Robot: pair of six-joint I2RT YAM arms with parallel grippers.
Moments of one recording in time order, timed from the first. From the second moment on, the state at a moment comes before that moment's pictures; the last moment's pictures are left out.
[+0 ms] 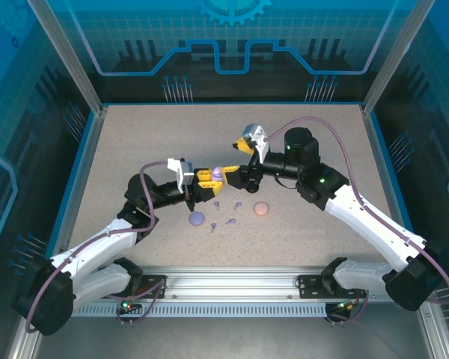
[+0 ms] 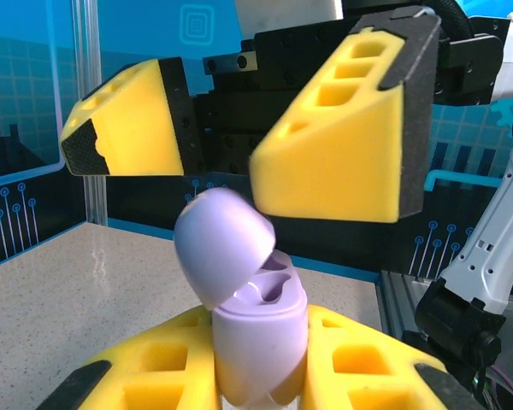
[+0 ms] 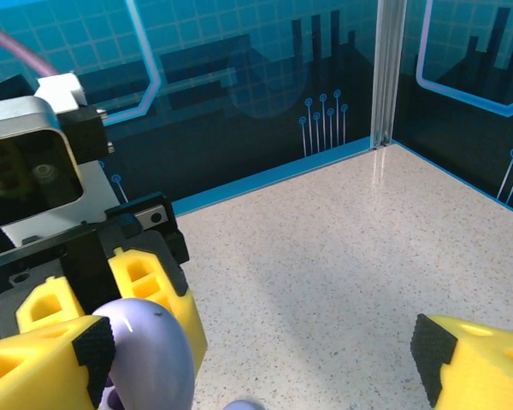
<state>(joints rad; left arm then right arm) -0.50 1.02 0.50 0.72 0.75 -0.22 0.63 1.20 1.11 -0.14 -0.53 0.00</state>
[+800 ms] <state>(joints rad) -0.50 1.02 0.49 0.71 0.75 -0.21 0.57 1.12 1.14 -0.25 -0.52 0.04</state>
